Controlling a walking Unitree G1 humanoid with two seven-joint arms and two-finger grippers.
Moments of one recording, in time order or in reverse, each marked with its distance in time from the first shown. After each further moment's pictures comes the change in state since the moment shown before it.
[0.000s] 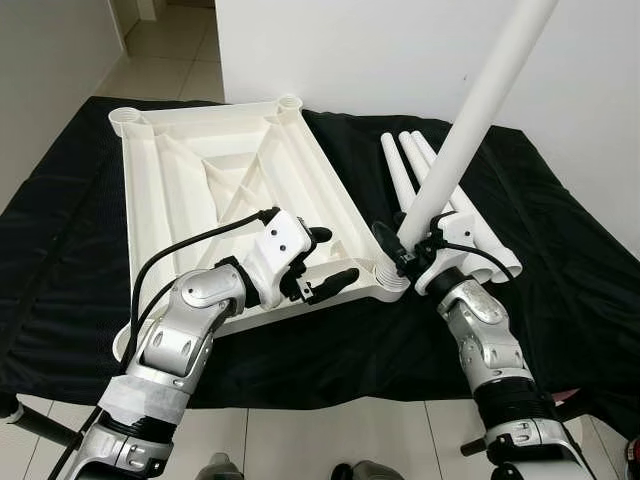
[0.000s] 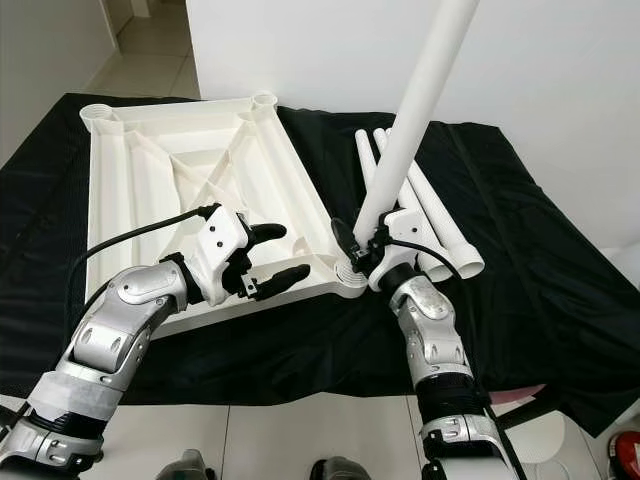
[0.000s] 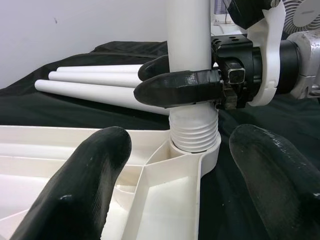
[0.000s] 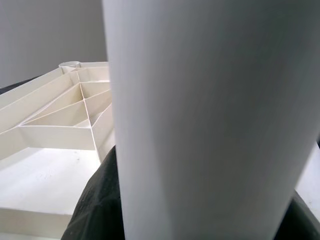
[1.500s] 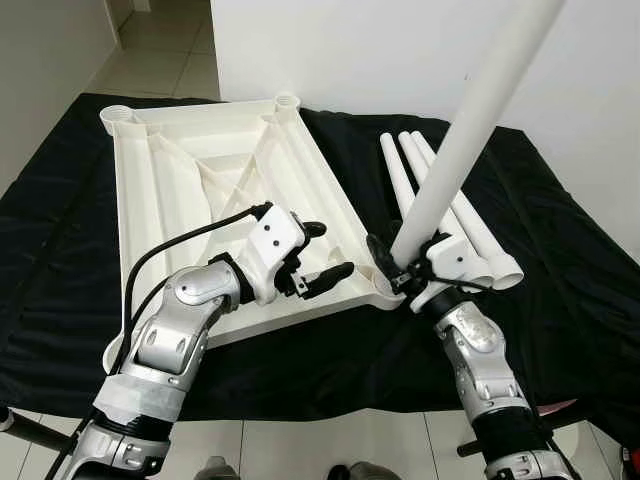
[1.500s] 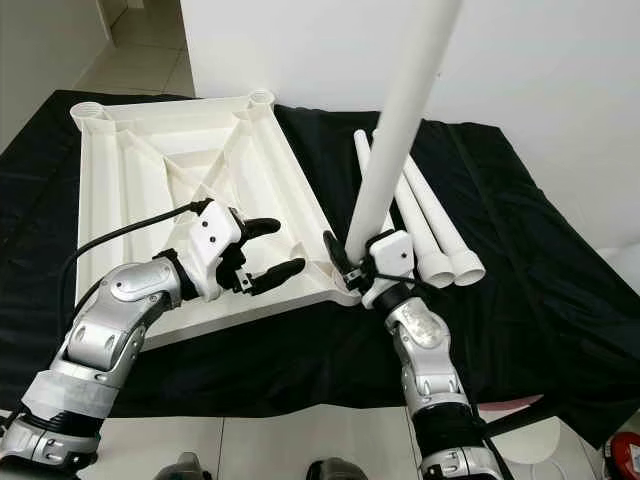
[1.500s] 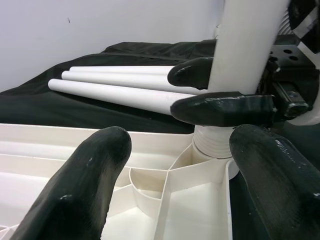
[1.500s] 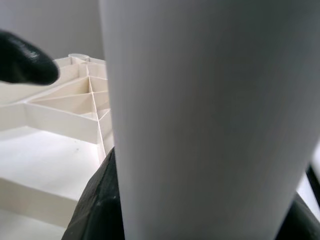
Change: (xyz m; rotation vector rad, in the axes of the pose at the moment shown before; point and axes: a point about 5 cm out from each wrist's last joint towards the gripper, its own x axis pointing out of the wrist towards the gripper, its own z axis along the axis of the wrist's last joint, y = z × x) left arm -0.005 0.006 0.003 0.009 -0.005 0.029; right arm -0.023 0.026 -0.005 -0.256 -0.097 0.091
